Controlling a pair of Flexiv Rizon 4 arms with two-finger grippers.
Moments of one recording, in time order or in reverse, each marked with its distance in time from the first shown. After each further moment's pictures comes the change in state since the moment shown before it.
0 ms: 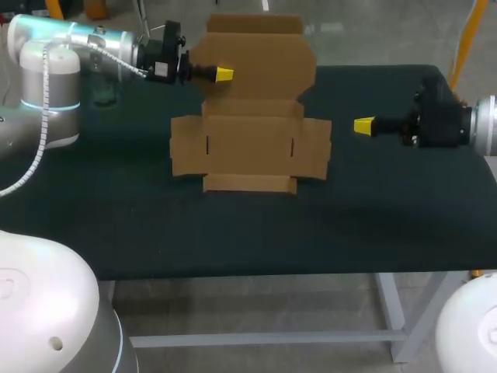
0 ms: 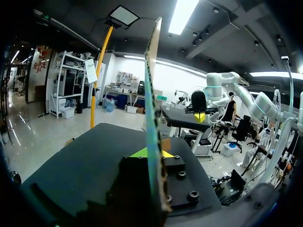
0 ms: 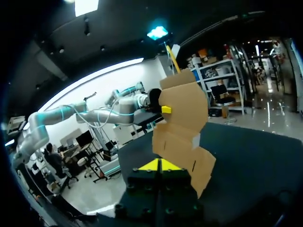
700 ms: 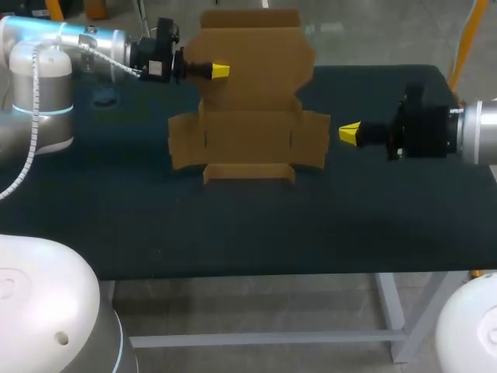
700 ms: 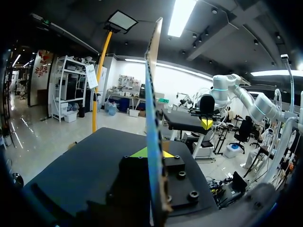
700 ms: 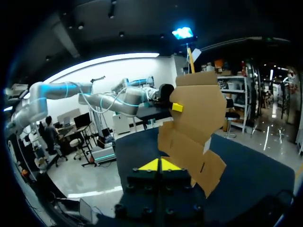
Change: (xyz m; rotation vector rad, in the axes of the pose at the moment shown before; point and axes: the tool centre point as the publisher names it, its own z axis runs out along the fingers) left arm 0.019 -0.016 -0.011 0.028 -0.029 0.018; right arm 0.036 -0.003 0.013 0.019 -0.026 -0.211
